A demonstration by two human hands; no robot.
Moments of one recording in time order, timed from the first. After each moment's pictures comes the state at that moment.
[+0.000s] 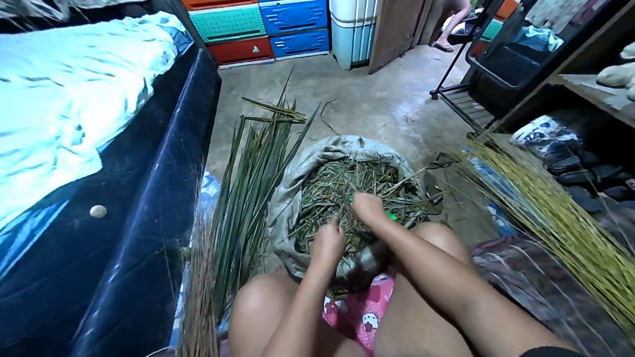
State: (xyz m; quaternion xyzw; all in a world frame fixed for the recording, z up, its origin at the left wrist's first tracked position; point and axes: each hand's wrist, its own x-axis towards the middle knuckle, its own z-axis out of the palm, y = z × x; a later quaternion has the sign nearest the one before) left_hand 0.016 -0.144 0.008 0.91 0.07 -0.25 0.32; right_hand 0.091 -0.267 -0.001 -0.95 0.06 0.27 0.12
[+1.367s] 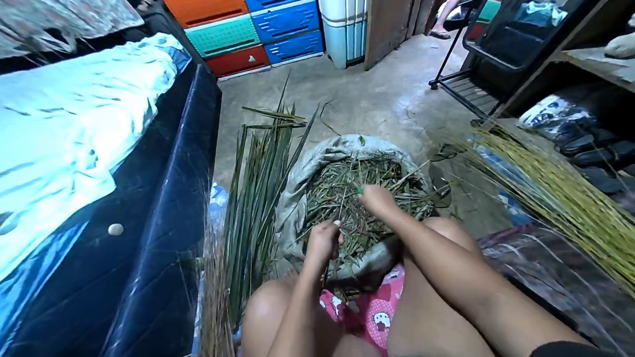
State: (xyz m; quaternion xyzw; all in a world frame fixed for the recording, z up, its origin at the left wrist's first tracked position) left_hand 0.012 -0.117 0.013 0.70 0.14 -0.22 0.67; right_hand 0.096 -0.292 0.012 -0.94 0.06 0.24 0.22
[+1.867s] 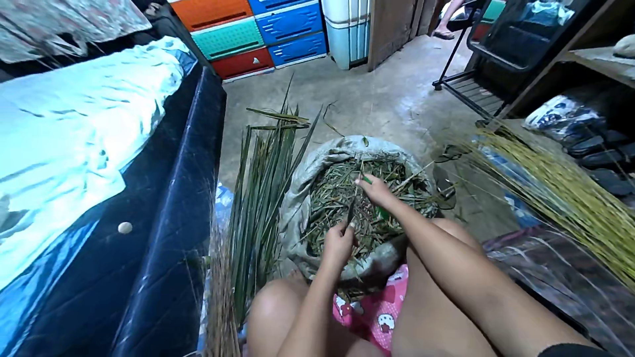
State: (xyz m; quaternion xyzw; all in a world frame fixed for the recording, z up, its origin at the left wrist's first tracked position) left_hand 0.009 -0.136 0.005 0.82 0.08 -0.22 0.52; right_hand 0.116 -0.303 -0.011 -0.82 0.07 0.18 0.53
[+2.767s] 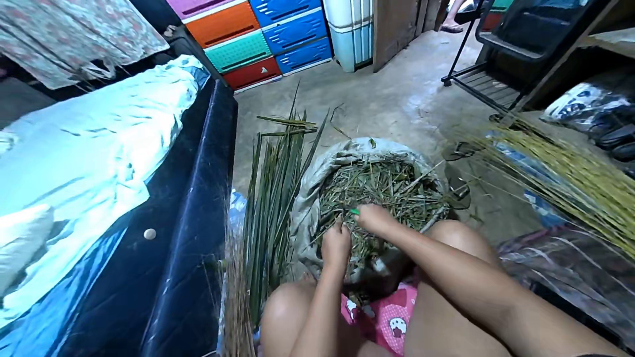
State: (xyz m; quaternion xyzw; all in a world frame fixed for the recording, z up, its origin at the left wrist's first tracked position) left_hand 0.026 -0.130 -0.015 0.91 0.14 -0.17 0.34; right_hand 0.077 -0.262 -0.005 -0.92 -0.02 0.32 0.24
